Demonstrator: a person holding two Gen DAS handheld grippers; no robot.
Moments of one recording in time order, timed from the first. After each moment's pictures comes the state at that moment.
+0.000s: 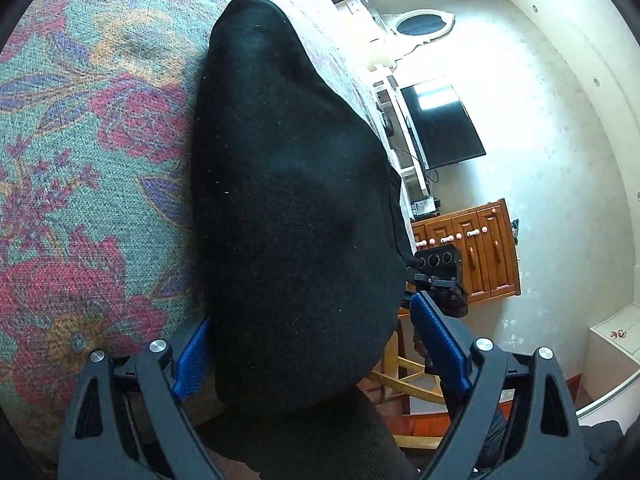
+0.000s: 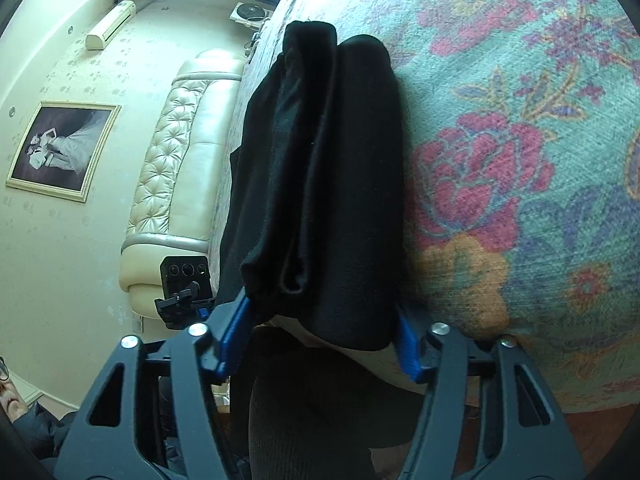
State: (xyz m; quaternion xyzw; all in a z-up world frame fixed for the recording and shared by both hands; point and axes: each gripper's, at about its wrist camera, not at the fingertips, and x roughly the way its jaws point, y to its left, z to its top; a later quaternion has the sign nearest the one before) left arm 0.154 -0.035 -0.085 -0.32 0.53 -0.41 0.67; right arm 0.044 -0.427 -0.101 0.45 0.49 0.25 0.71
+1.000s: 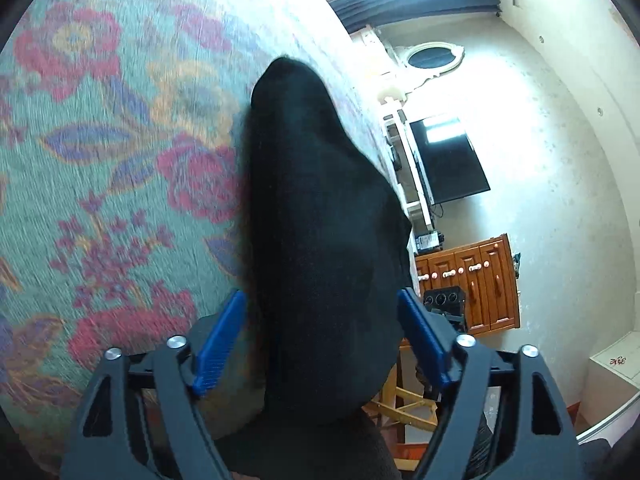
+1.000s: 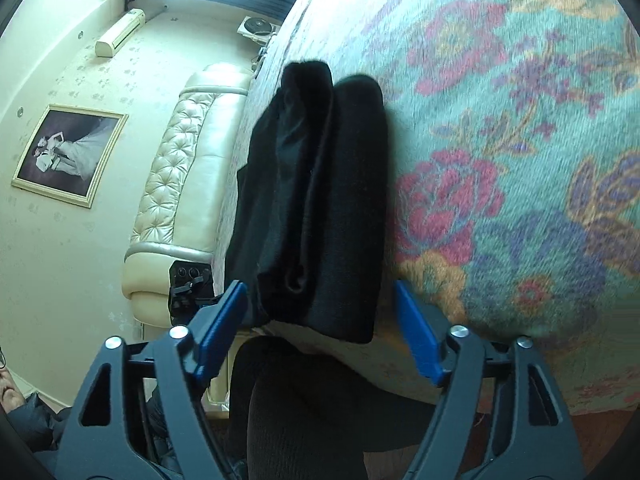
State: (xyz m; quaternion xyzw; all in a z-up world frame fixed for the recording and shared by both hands) left arm 0.174 0.001 -0.077 -0.36 0.49 -0.38 0.70; right arm 0.040 -0.455 -0.087 0.45 0.45 0.24 0.73
